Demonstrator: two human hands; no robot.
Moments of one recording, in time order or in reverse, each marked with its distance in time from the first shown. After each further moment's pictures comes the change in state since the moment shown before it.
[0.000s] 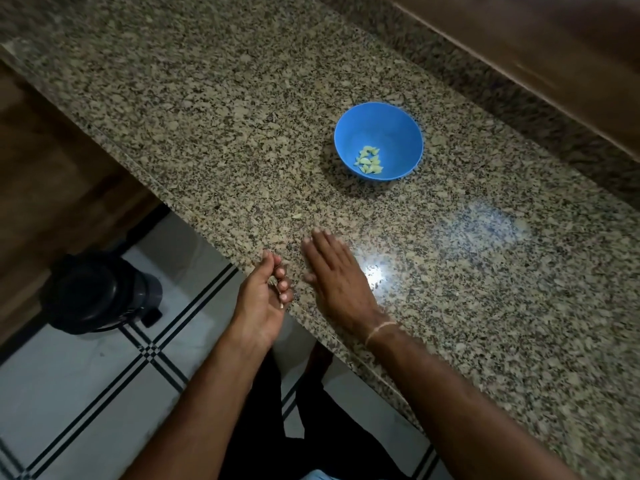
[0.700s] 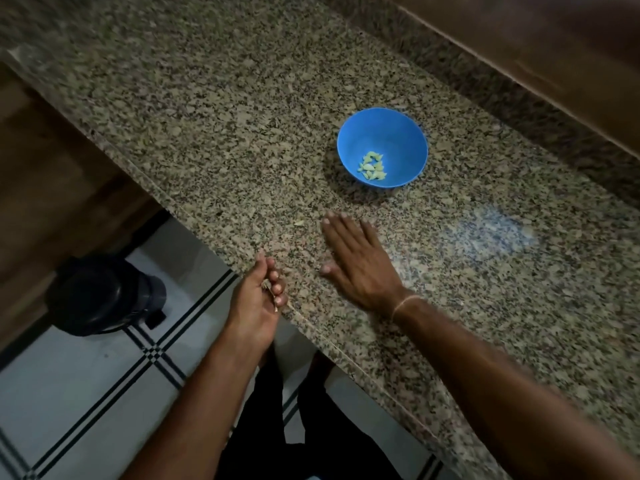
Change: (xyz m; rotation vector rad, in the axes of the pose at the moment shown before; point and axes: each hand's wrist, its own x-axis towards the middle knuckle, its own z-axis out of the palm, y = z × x) left_hand 0.016 0.007 -0.008 -0.022 0.024 0.002; right_hand 0.033 0.051 -0.028 -0.164 -0.098 -0.087
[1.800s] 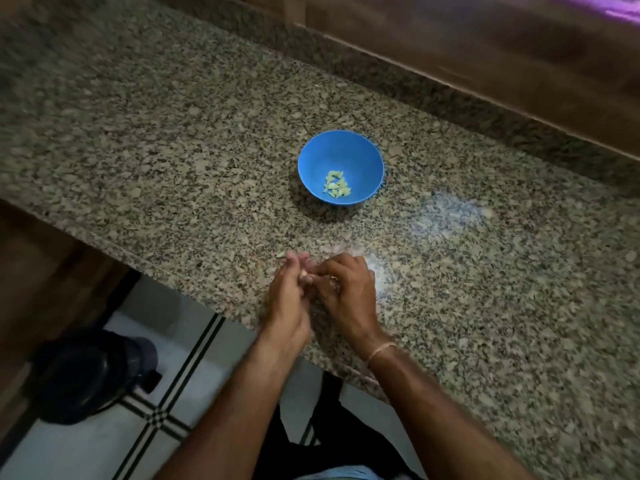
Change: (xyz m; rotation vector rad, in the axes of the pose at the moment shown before) left_hand 0.020 -0.005 0.067 0.264 -0.159 -0.013; right_hand -0.007 -0.069 -0.010 0.534 0.625 0.474
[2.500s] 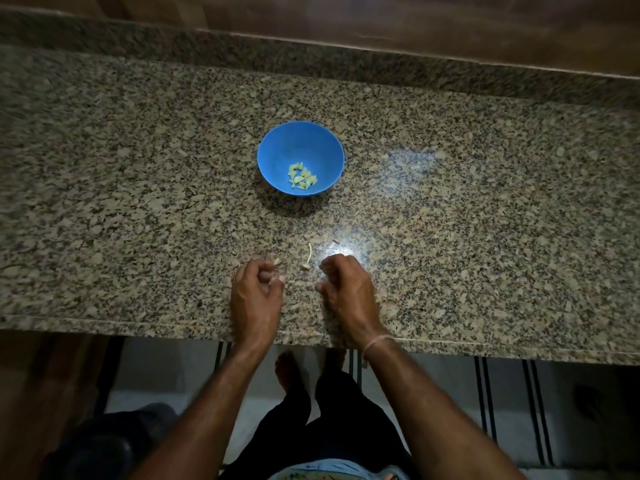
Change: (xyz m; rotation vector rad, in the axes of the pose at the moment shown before) left_hand 0.043 0.052 -0.077 1.205 -0.127 0.634; right_hand -0.030 -0.042 0.031 0.140 0.179 0.455
